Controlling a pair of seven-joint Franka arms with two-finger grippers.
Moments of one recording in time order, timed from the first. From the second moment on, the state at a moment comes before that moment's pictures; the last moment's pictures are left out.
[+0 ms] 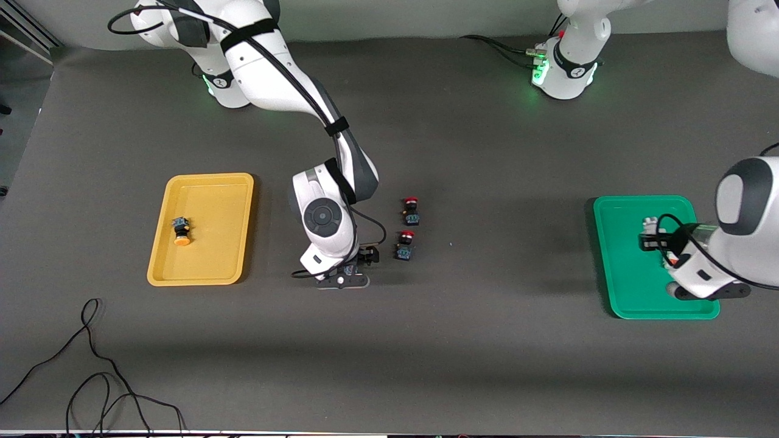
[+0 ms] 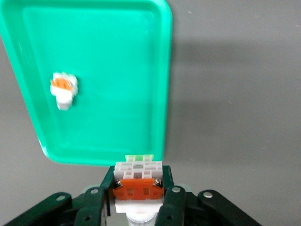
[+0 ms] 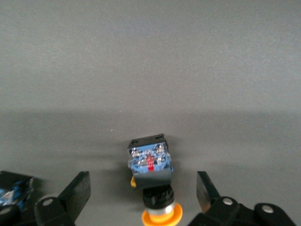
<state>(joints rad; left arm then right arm) 0.25 0.51 -0.24 -1.47 0.16 1.62 -0.02 0.91 0.89 -0.43 -1.44 0.39 2.24 0.37</state>
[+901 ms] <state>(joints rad) 0.38 0.64 -0.24 -1.80 0.19 2.24 0.12 0.91 0.83 -0.44 -1.40 0.39 2.16 0.37</state>
